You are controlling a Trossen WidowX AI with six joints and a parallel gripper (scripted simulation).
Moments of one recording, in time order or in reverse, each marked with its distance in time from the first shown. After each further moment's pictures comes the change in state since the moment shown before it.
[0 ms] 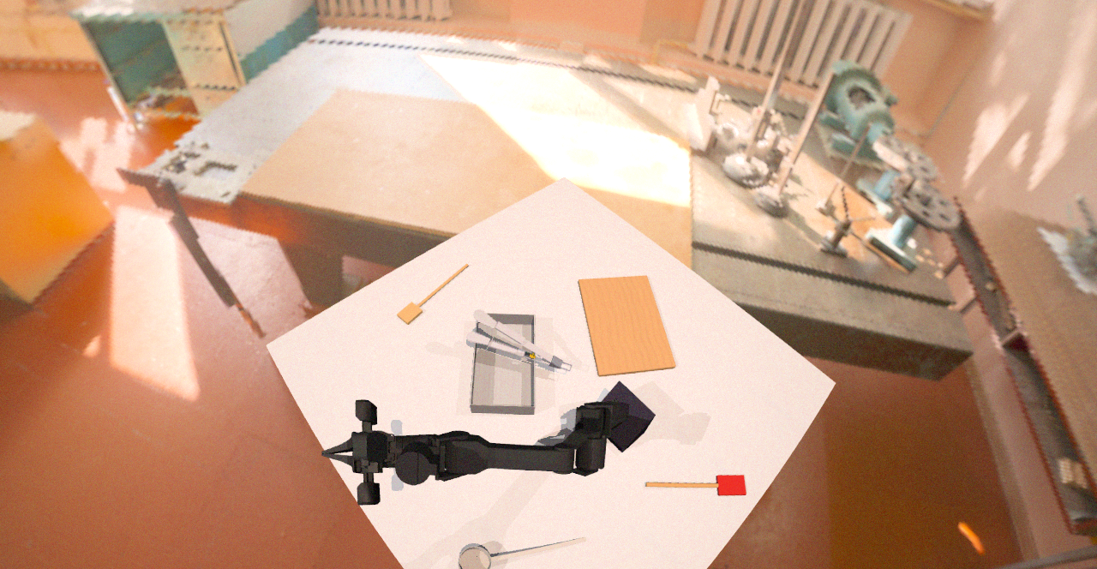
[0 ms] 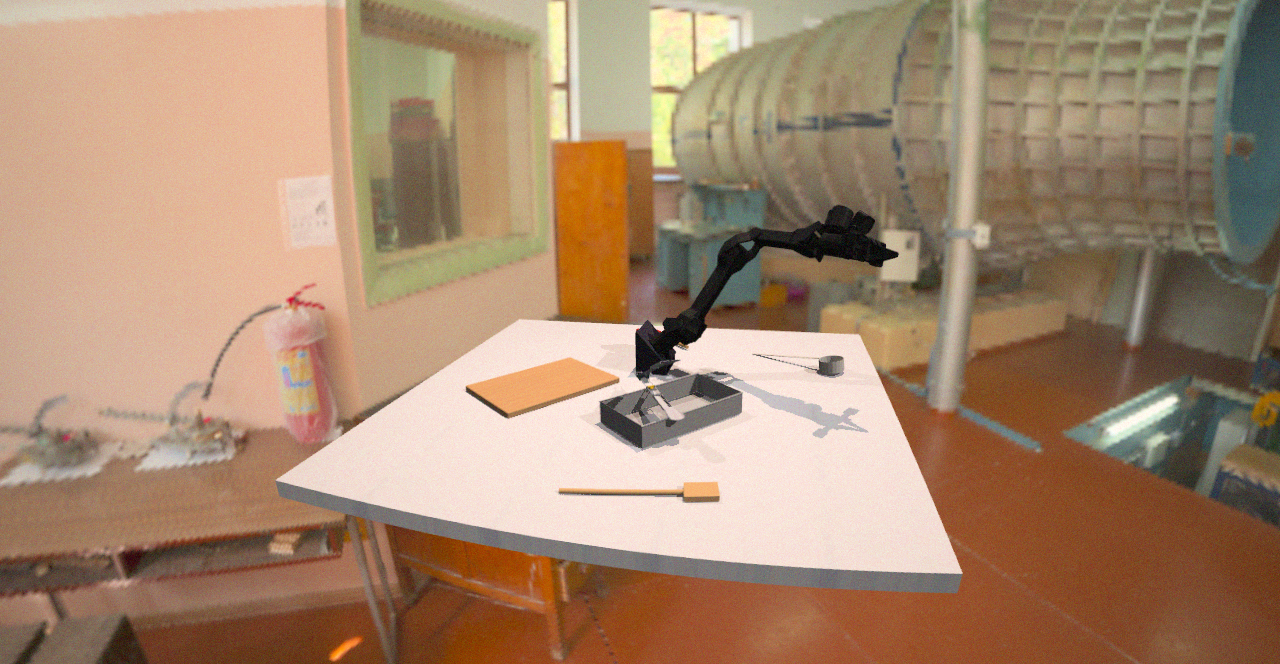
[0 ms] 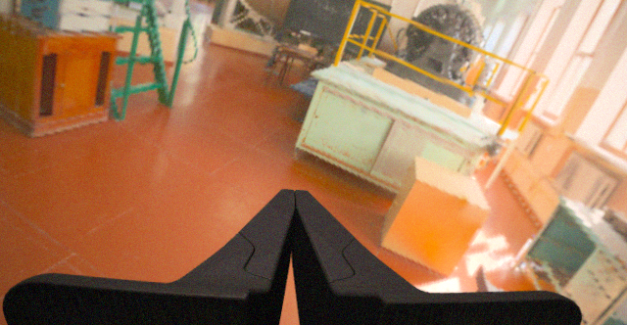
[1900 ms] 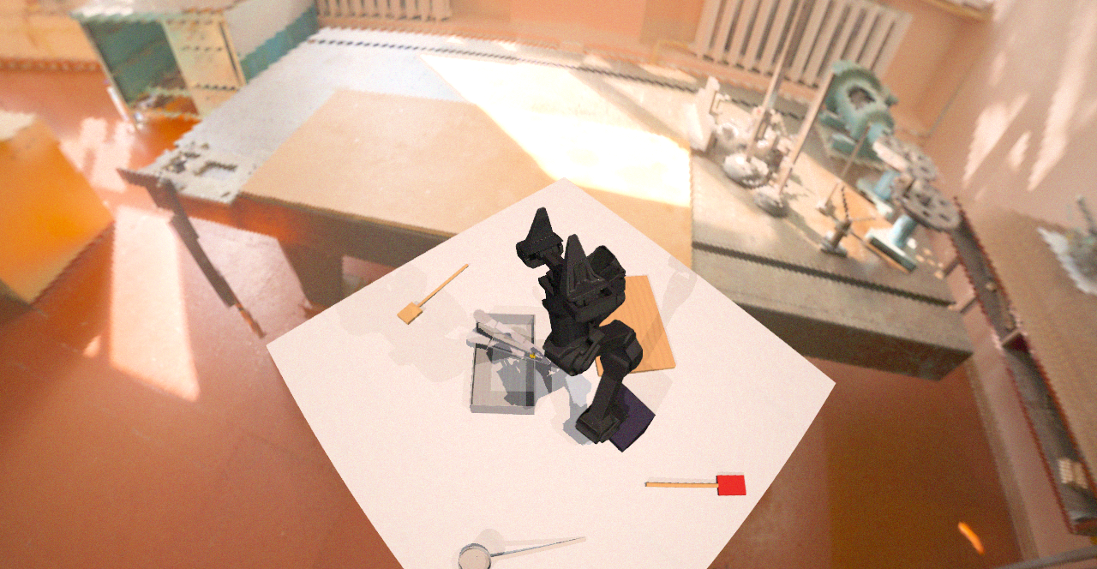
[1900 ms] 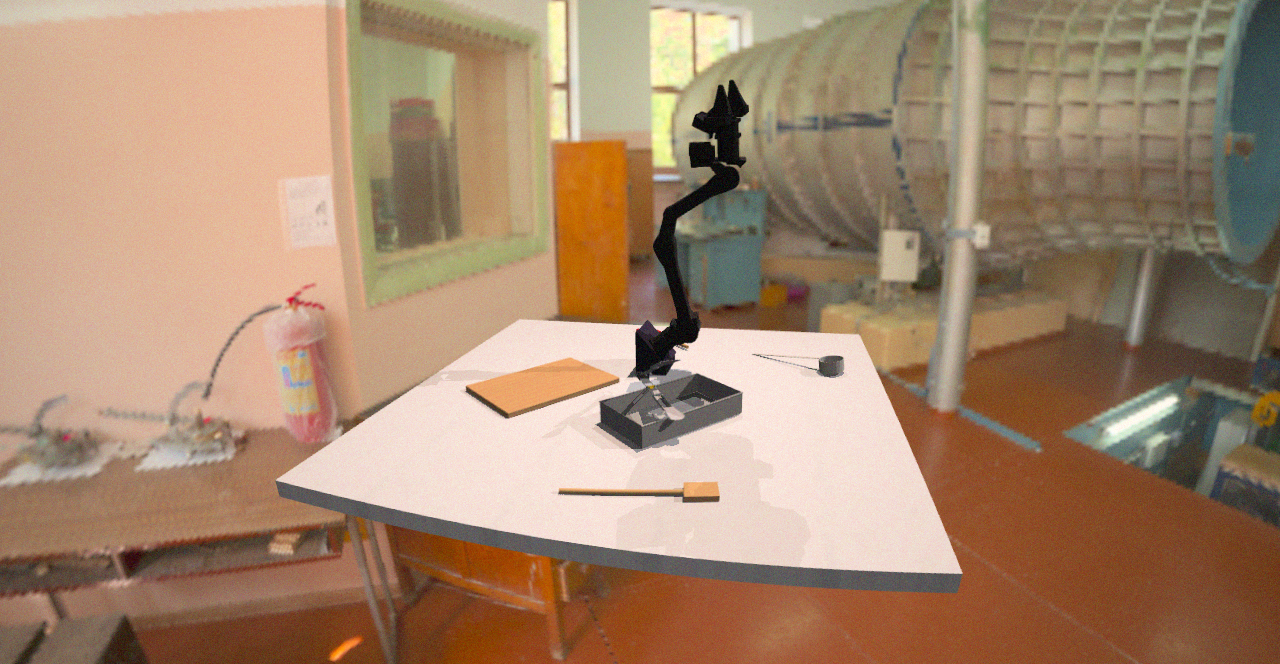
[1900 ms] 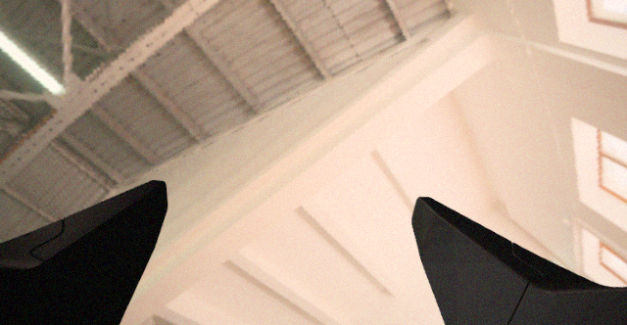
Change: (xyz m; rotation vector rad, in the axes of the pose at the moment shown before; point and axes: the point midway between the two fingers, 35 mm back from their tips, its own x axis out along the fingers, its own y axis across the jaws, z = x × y) arm -0.384 -0.224 0.321 0.667 -1.447 -0.135
